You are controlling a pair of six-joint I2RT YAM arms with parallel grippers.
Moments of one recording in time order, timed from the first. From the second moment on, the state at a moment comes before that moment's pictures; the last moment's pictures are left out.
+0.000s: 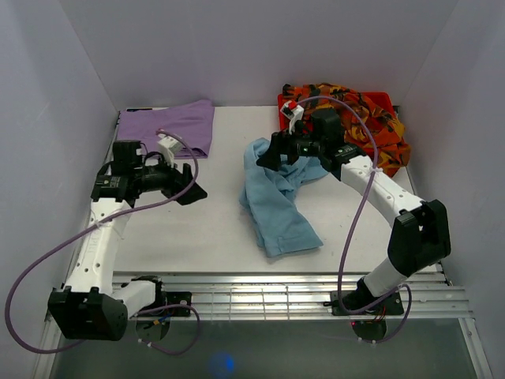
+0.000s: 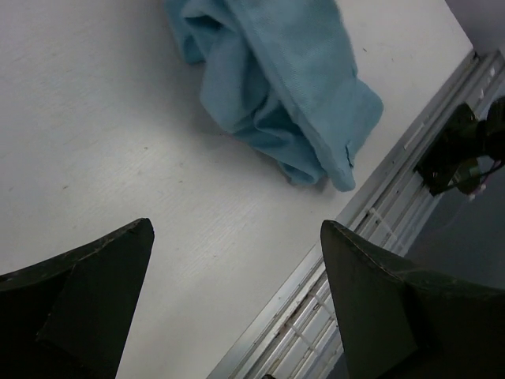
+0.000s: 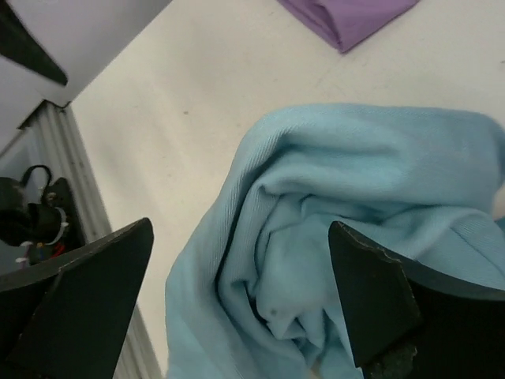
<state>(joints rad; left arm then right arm) 0.05 1.10 1.14 -0.79 0.86 0.18 0.47 1.55 1.24 -0.10 -0.70 0.19</state>
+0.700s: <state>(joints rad) -1.07 1.59 1.20 -0.48 0.27 0.50 0.18 1.71 1.20 -0.45 -0.49 -0.25</state>
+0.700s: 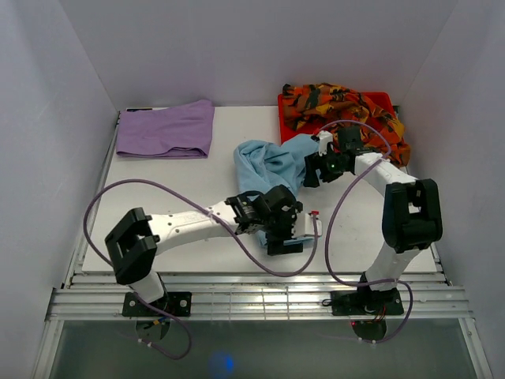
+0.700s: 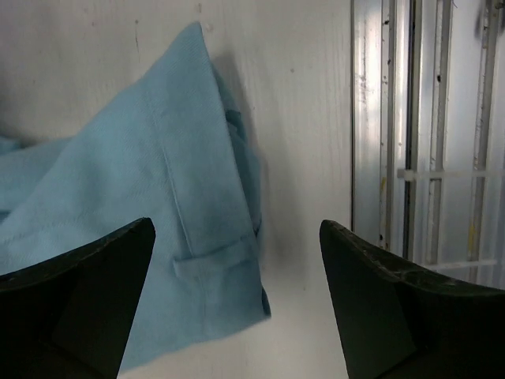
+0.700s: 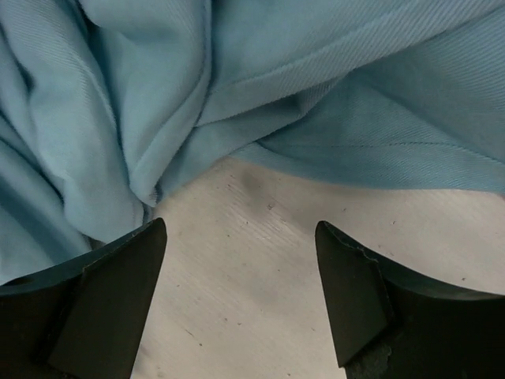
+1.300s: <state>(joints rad) -1.09 1.74 1.17 -0.40 0.02 0.48 0.15 1.78 1.06 -0.31 -0.36 -0.26</state>
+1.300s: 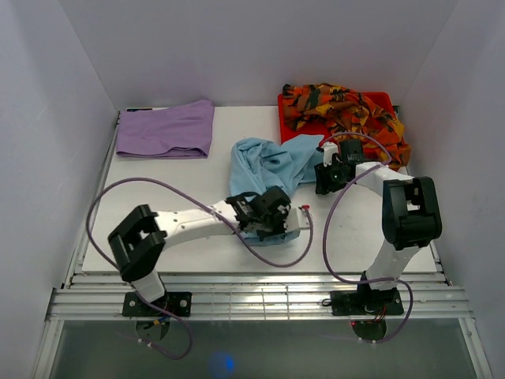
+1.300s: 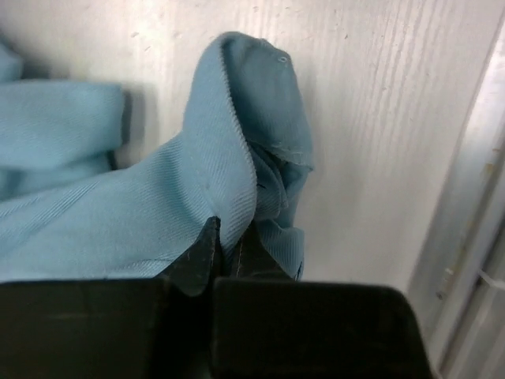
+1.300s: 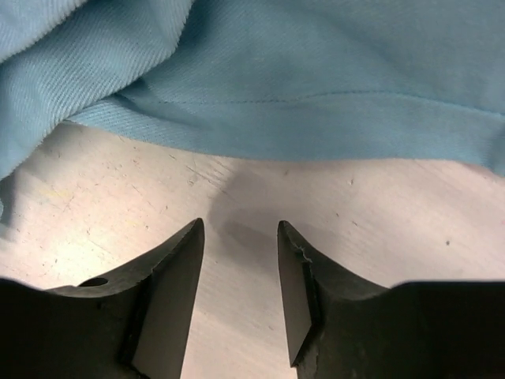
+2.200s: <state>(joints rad) 0.35 1.24 1.06 -0.73 0.64 0.16 0.32 1.55 1.07 -0.24 -0.51 -0.76</state>
